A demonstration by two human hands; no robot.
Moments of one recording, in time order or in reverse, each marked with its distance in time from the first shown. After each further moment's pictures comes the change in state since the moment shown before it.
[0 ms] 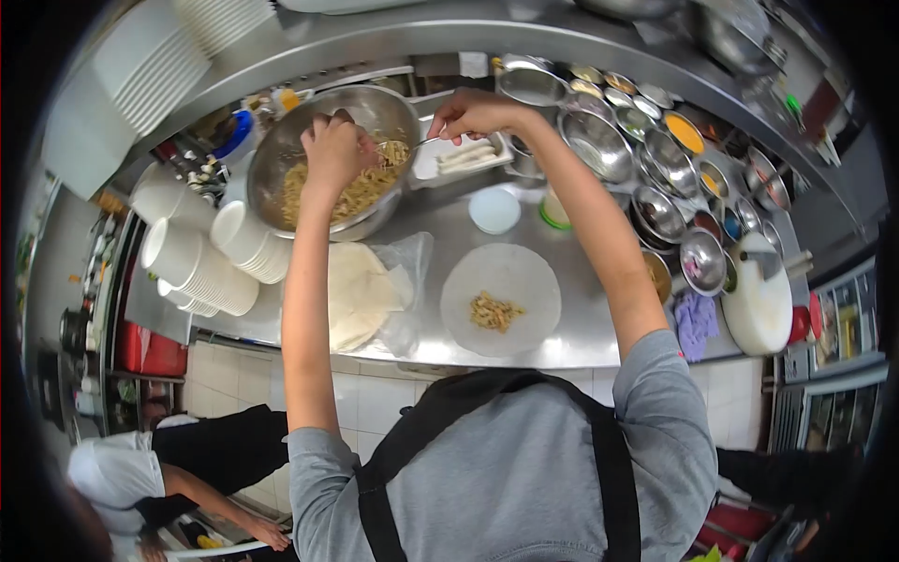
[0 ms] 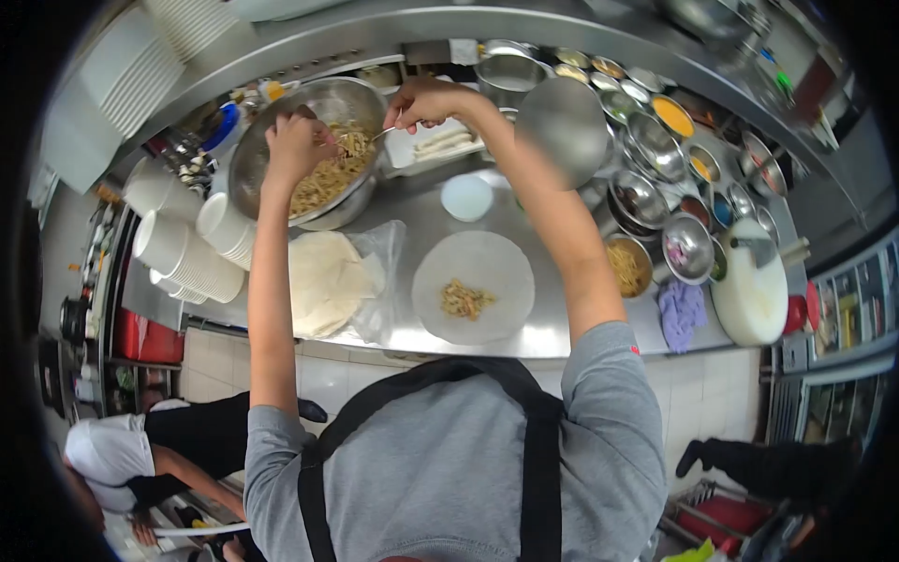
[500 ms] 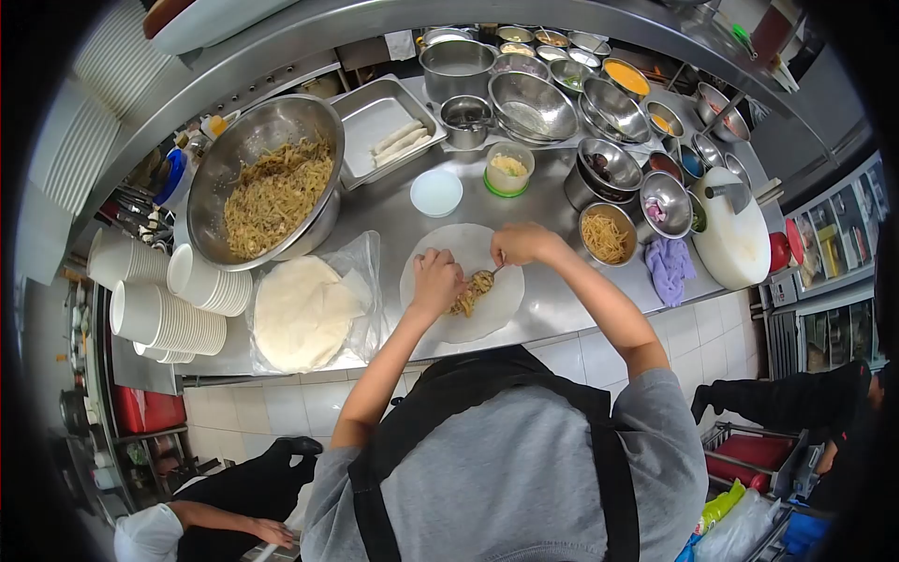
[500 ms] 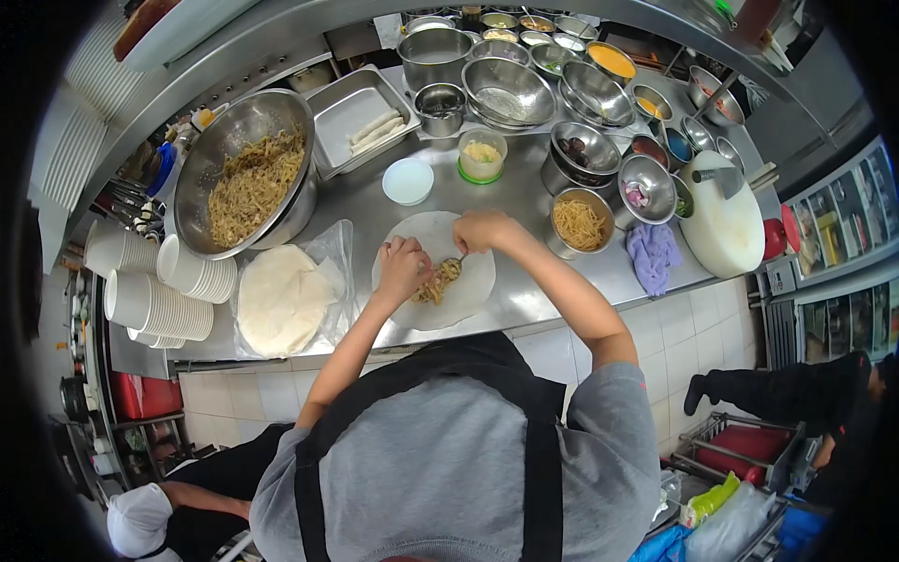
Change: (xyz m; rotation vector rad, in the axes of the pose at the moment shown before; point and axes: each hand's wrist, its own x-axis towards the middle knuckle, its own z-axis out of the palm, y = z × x) left_hand -0.177 0.159 0.189 -0.462 -0.306 0.329; right_hand -0.182 0.116 0.152 -0.423 -0.139 0.507
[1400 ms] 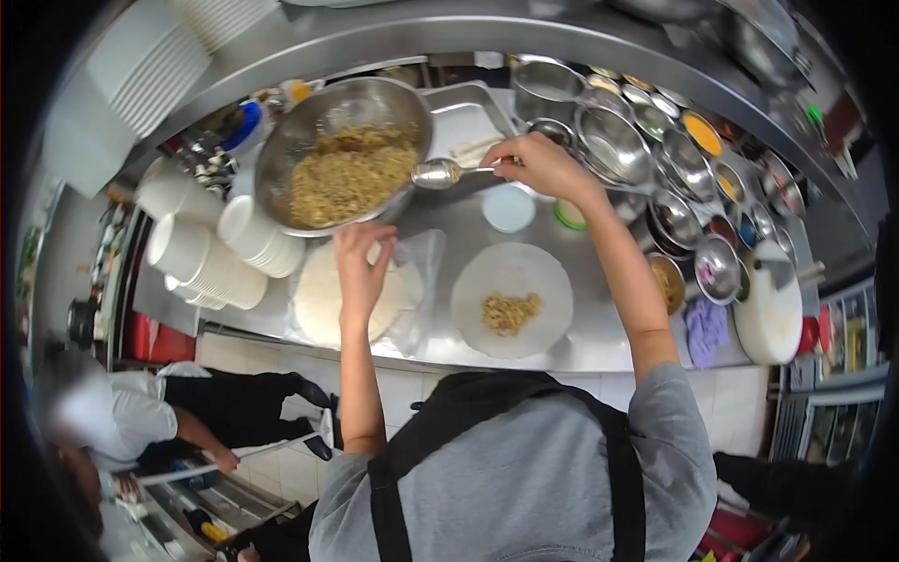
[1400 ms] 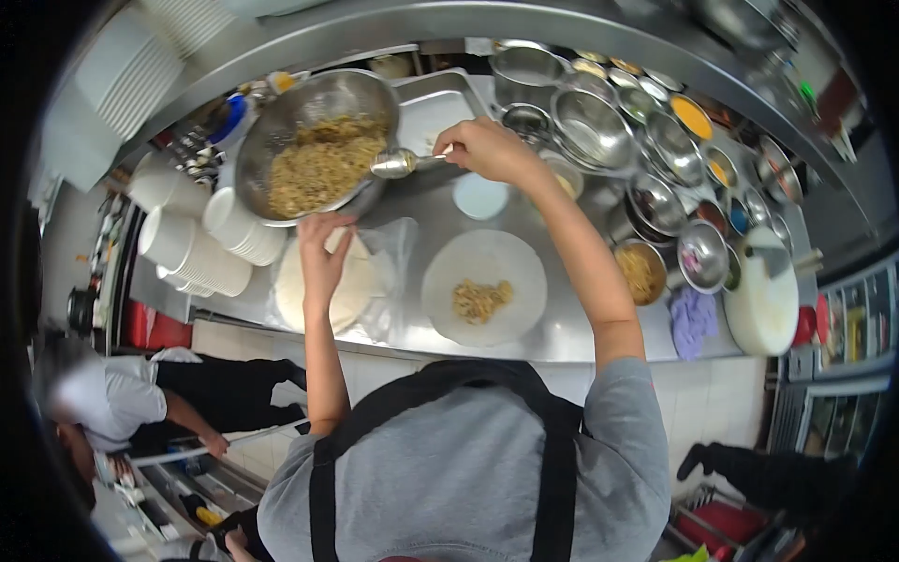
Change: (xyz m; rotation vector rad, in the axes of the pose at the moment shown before) left_hand -0.051 -0.063 -0.183 0.020 0.657 -0.188; right_hand 0.030 -0.089 -0.157 0.202 0.565 -0.449
